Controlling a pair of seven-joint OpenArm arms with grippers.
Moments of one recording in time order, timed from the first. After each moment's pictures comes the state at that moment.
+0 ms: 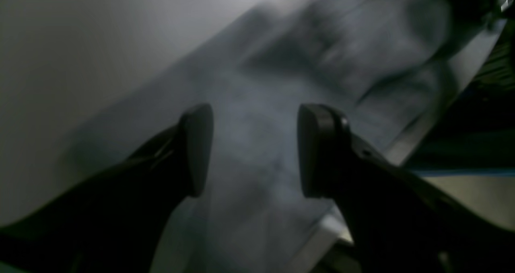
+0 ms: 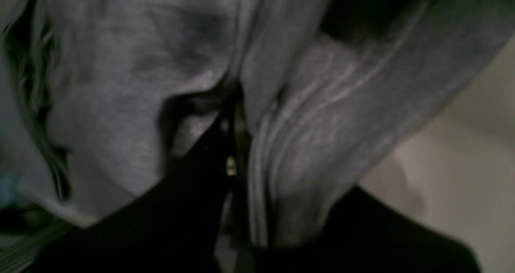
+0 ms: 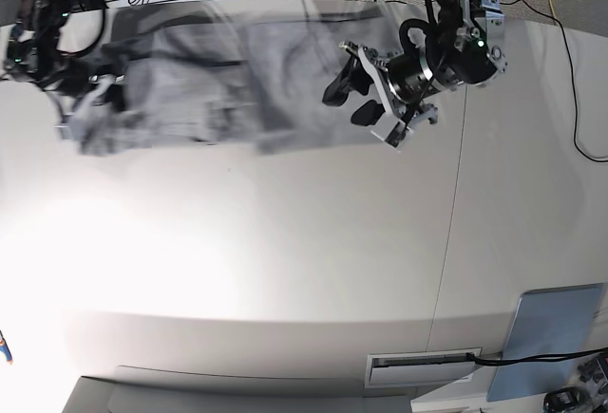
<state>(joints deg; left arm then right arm) 17.5 -2.8 -1.5 114.3 -28.8 -32.9 59.6 -14.2 27.0 31.1 85.2 51.4 31.6 -67.5</state>
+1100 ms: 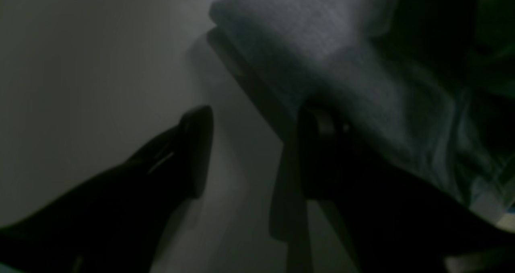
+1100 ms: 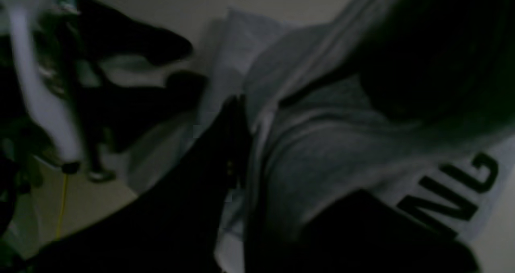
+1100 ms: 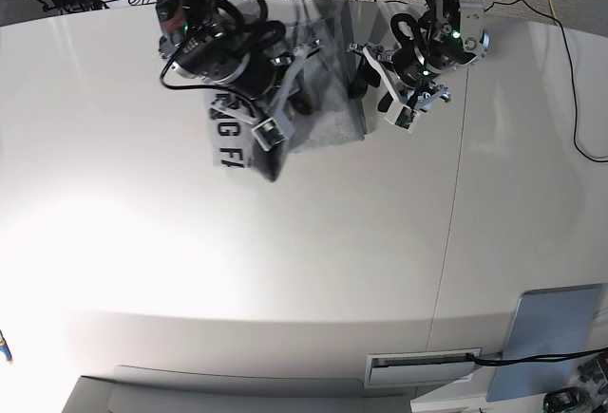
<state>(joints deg) 19.6 -2.6 -1.6 99.1 -13.6 -28.7 41.4 -15.0 6.9 -18.8 121.5 16.5 11.0 -62.9</state>
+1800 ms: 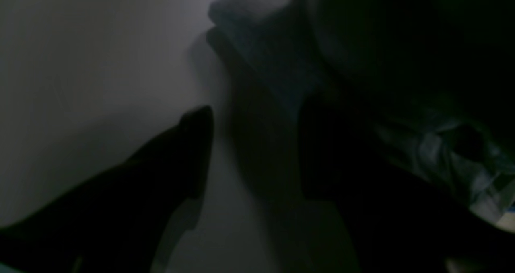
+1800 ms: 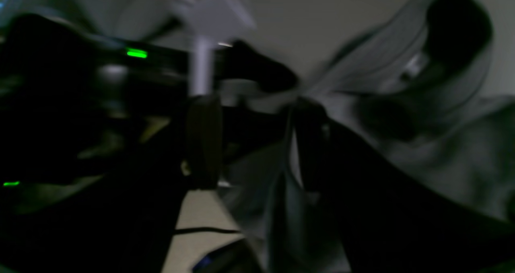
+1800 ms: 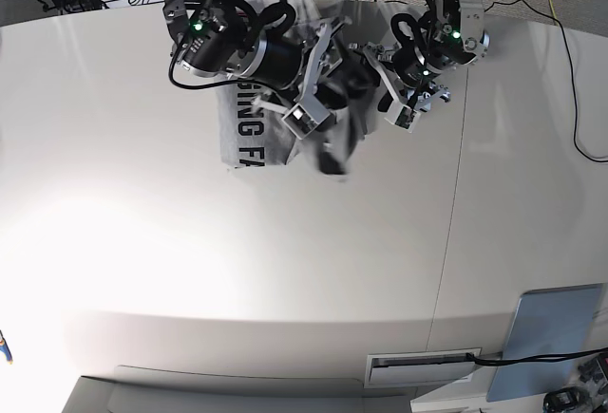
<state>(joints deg) 19.5 -2.8 -1.6 99.1 -13.7 -28.7 41.4 -15.0 4.7 -20.3 121.4 32.3 21.2 -62.7</state>
